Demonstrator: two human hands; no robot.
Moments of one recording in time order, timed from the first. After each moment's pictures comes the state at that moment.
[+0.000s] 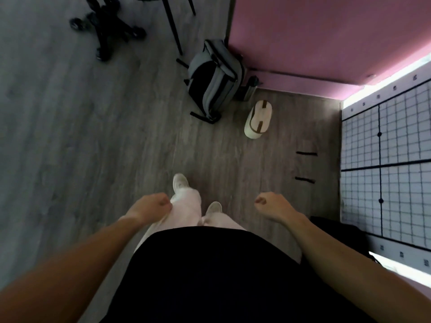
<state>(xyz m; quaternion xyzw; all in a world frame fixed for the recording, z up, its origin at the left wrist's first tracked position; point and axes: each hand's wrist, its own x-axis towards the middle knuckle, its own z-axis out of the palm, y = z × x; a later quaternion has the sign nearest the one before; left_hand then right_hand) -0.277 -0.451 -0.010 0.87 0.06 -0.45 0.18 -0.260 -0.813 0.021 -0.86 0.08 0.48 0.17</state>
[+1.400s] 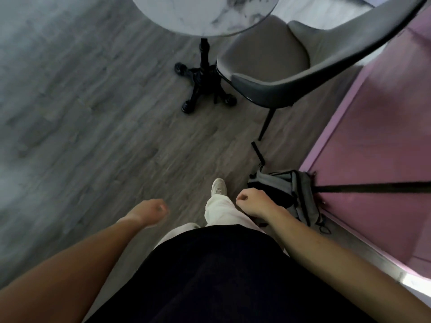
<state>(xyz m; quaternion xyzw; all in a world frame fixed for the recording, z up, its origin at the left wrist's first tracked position) 0.166 -0.139 -0.019 0.82 0.29 -0.41 0.29 0.350 -0.411 0.012 -0.84 -0.08 0.51 0.13</state>
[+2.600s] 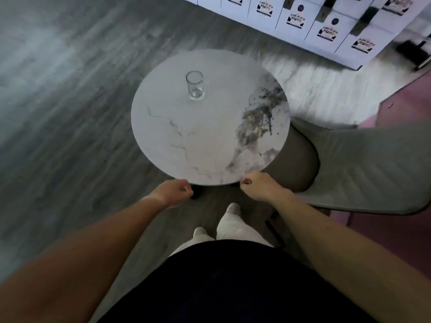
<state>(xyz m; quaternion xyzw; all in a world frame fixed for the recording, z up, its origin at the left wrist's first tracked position) 0.639 0.151 0.043 0.88 0.17 -0.33 0.30 0.759 -0.105 0.078 -0.89 -0.16 0.41 0.15</state>
